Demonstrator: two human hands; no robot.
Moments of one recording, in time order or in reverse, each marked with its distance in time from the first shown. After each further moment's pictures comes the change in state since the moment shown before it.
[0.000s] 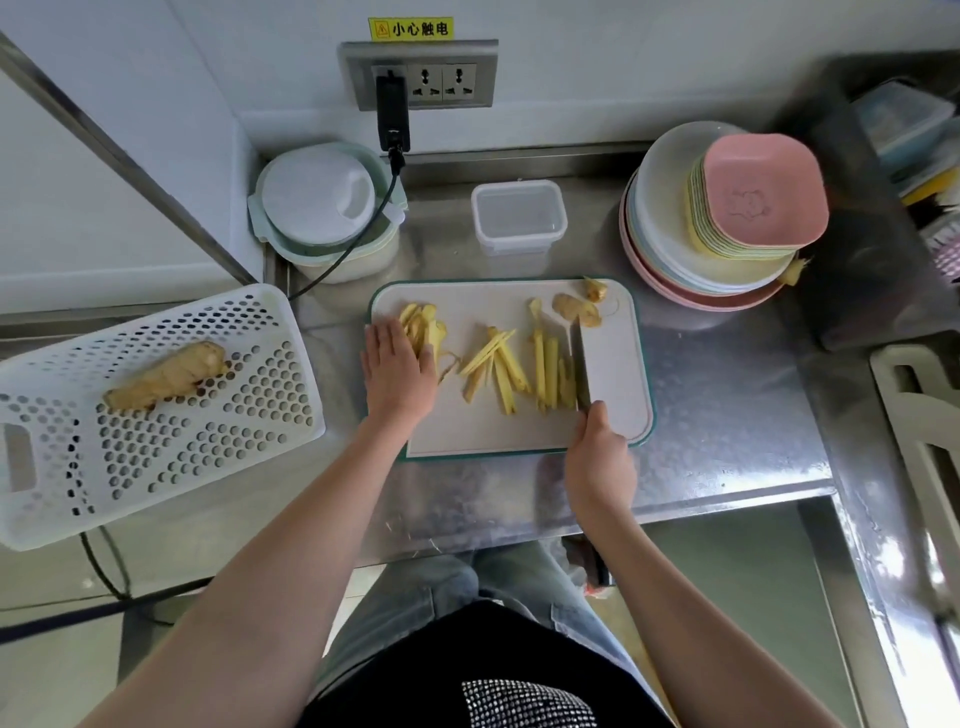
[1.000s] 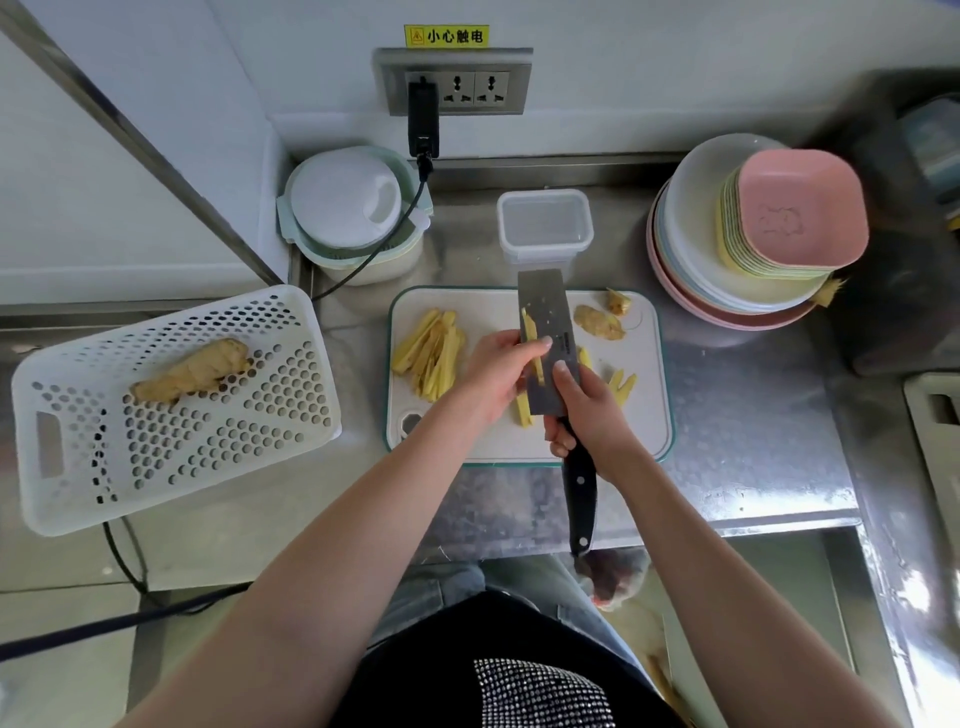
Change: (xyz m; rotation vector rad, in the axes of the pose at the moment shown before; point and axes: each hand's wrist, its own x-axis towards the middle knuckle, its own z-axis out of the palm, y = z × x) left_hand -0.020 0.096 -0.019 -1.206 -0.443 -0.291; right_hand 0.031 -0.051 -0.031 0.967 -0.549 -0.072
